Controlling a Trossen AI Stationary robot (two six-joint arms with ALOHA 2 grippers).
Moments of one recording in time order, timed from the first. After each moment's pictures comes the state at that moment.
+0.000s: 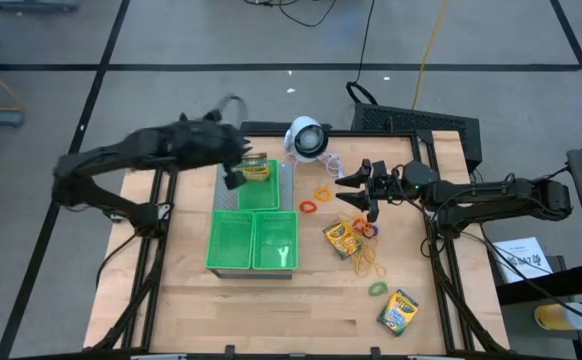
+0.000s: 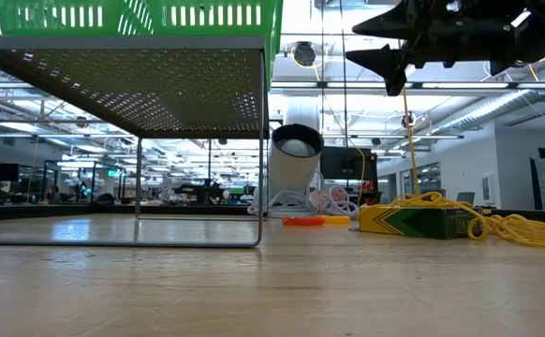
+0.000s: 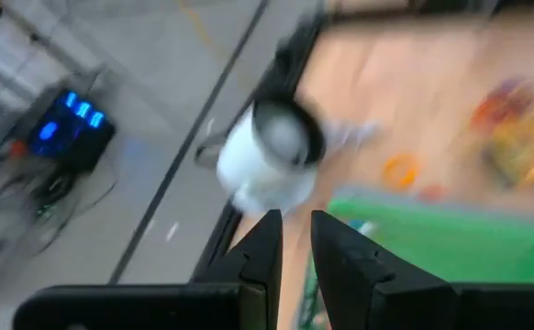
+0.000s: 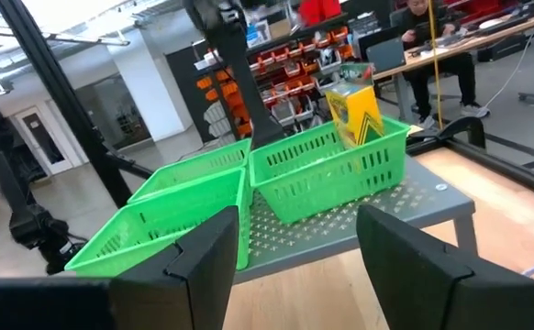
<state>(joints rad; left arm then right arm) 0.14 1.26 1.53 -0.84 -0.38 0.12 -0.21 0.98 0.42 0.61 -0.22 0.35</state>
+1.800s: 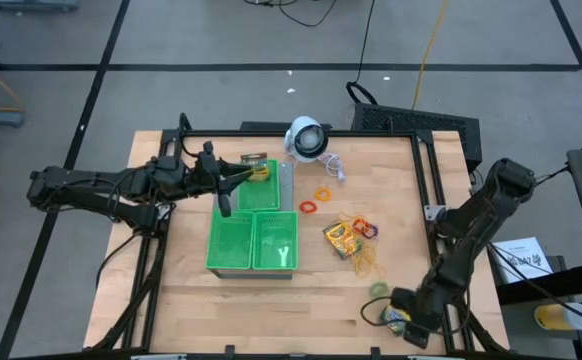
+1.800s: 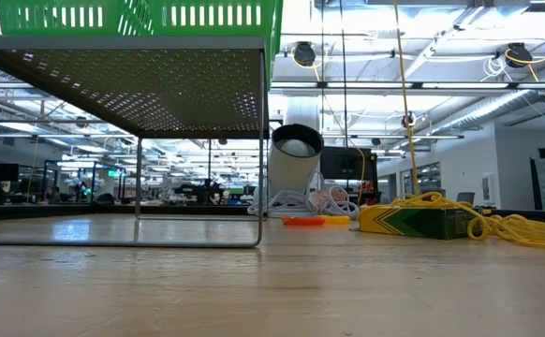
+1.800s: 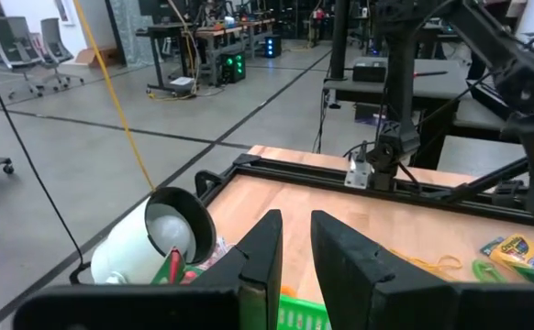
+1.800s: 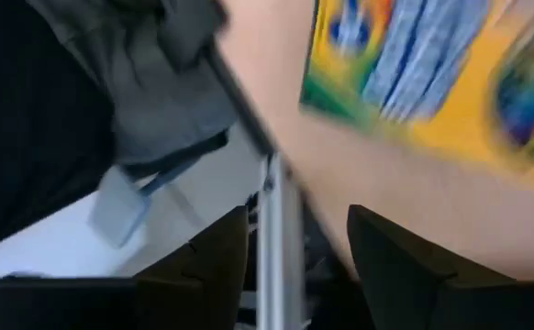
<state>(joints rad) -0.02 0.93 0.86 -0.05 -0.34 -0.04 0.99 1.39 0.75 -0.30 -0.31 1.65</state>
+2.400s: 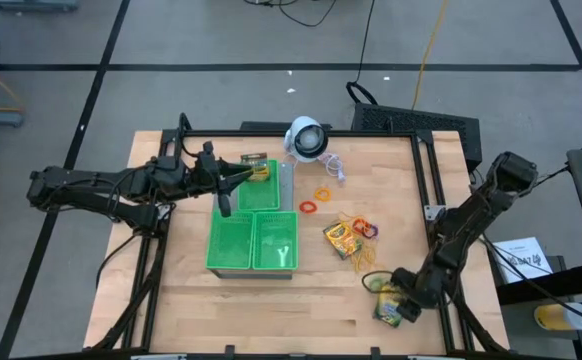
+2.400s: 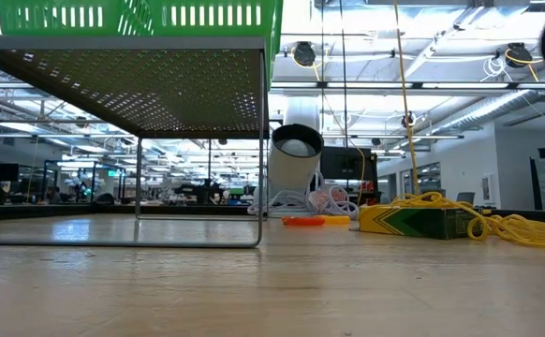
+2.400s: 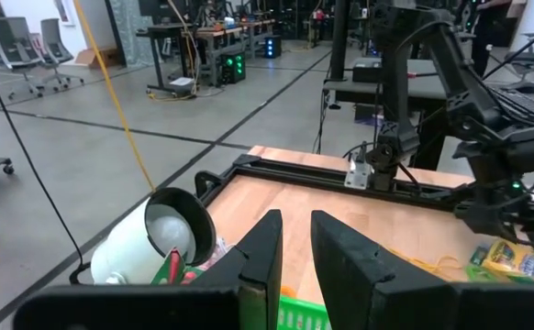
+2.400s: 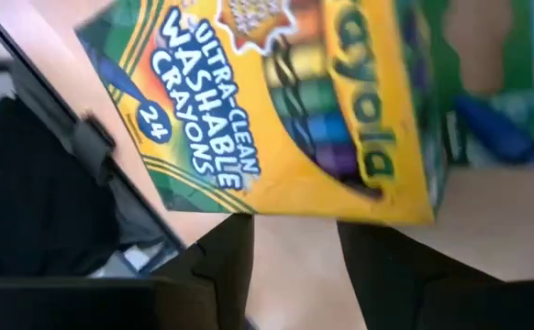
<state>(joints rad) -0.02 0.93 0.86 -0.05 -0.34 -0.04 0.94 1.28 0.40 -0.13 -0.13 1.72</state>
